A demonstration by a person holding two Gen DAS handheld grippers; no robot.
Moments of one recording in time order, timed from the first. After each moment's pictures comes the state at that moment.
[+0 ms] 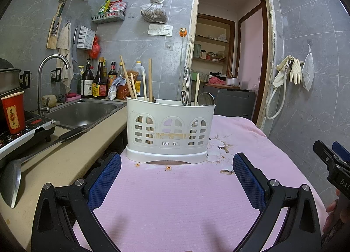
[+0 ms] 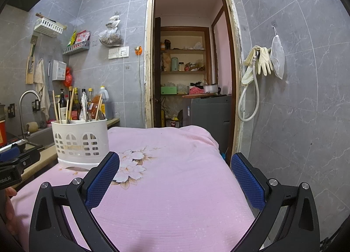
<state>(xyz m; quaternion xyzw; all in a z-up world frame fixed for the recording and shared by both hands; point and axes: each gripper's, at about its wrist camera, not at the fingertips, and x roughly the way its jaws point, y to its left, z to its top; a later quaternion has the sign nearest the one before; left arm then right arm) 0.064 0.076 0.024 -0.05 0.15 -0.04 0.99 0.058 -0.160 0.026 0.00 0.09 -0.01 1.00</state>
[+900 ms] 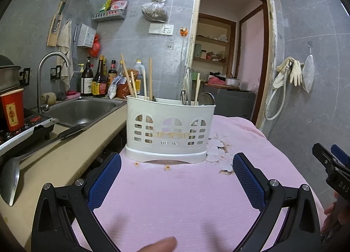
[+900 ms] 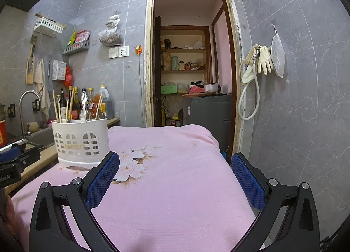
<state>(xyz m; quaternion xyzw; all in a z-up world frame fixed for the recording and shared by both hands) 0.062 0.078 0.027 -0.06 0.16 -0.04 0.98 0.058 -0.158 0.025 0.00 0.09 -0.01 1.00</state>
